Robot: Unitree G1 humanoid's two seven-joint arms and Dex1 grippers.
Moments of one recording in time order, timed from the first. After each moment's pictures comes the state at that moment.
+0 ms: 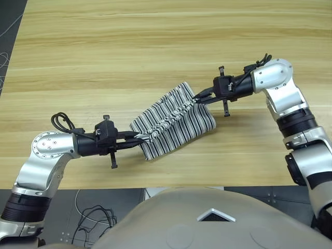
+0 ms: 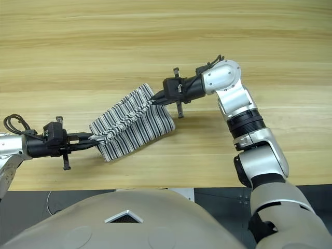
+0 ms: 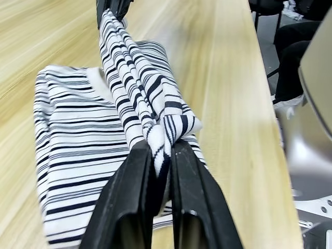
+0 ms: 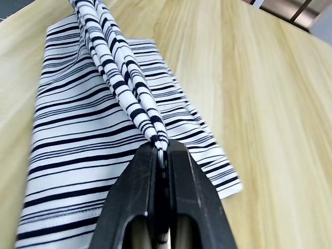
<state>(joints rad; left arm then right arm) 0.34 0.93 -0.04 -0.24 -0.55 0.06 -1.13 -0.59 -0.43 0.44 0.49 0.10 -0.30 1.32</state>
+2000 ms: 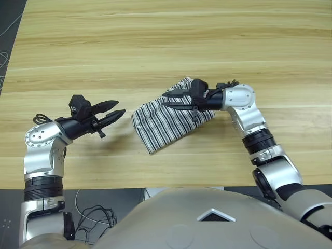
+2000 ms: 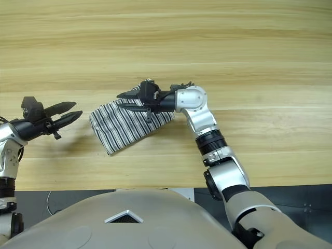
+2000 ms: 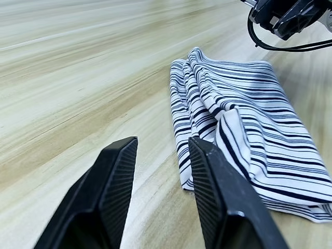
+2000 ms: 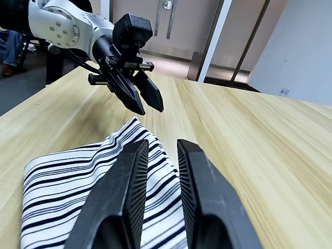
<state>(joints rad) 0.14 0.70 0.16 0.16 -0.45 0.05 -1.12 -0.40 -0.11 0.37 0.47 0.14 -0.28 1.13</state>
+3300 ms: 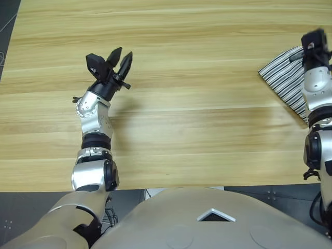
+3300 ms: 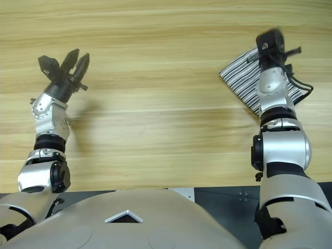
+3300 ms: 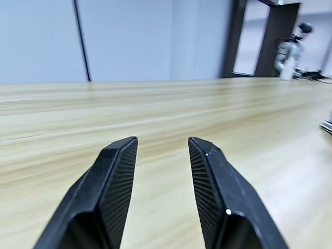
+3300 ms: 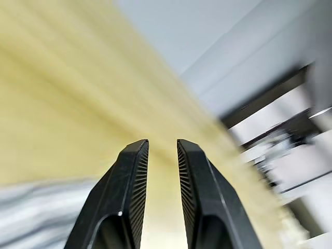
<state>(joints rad) -0.38 0.30 0.20 0.84 -0.35 -0.46 -0.76 -0.73 -0.55 0.16 1.26 -0.34 -0.48 -0.31</state>
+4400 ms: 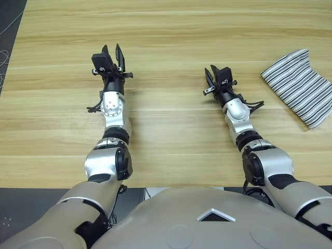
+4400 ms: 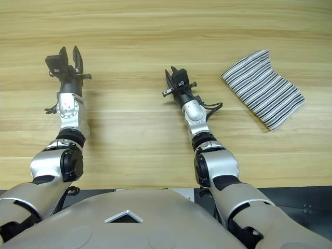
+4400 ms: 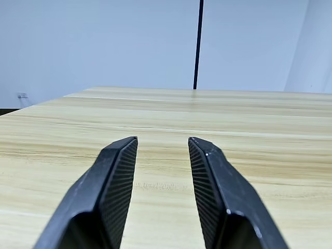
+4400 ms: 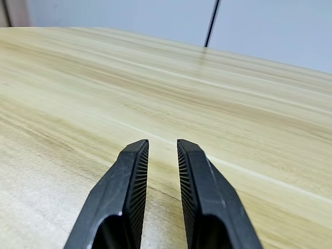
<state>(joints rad) -0.51 0.16 0.23 1.16 -0.10 -0.75 -0.12 -0.52 -0.02 0.02 1.23 -0.09 -0.69 0.22</state>
